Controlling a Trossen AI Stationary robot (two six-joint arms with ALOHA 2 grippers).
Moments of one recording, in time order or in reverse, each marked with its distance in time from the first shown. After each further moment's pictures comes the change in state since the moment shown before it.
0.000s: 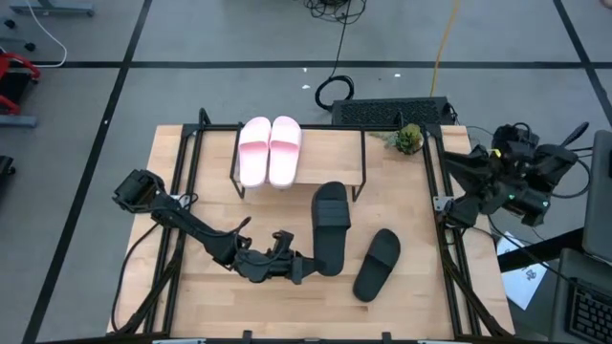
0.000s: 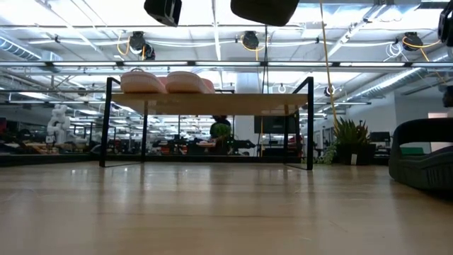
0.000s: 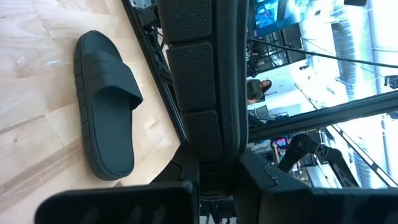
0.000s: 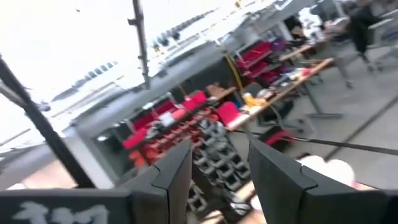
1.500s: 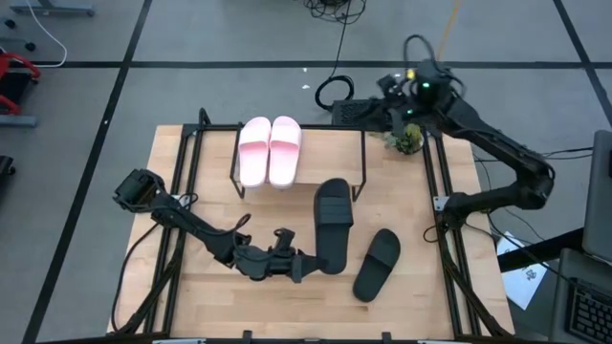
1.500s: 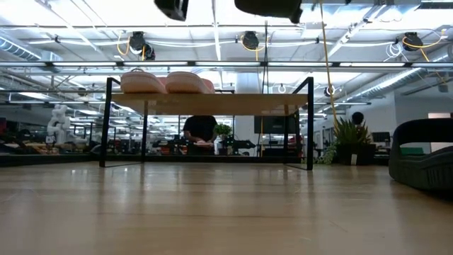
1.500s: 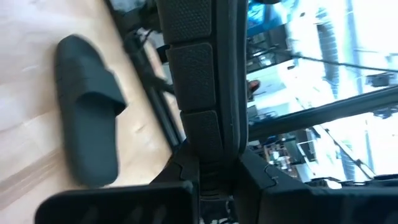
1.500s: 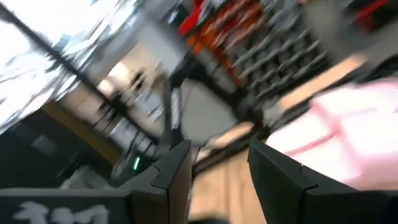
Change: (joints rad) left arm 0.015 0.000 0.000 0.067 0.021 0.041; right arm -1.740 0.436 0.356 -1.201 -2.254 1.161
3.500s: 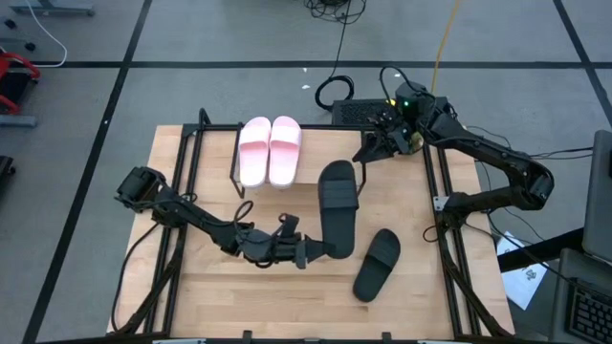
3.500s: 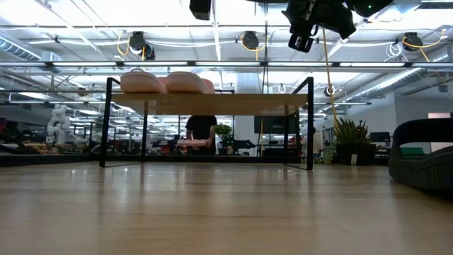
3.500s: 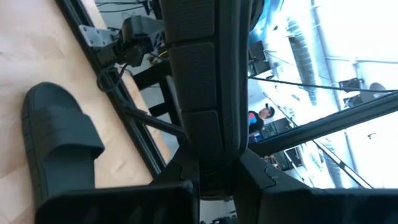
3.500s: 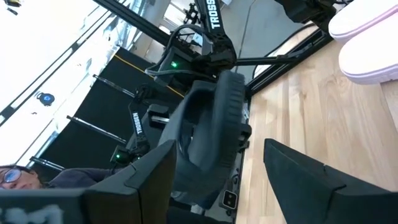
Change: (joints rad) left arm 0.084 -0.001 0.000 0.126 0.055 0.121; right arm -0.030 0.001 -0.281 0.080 -0.408 0.059
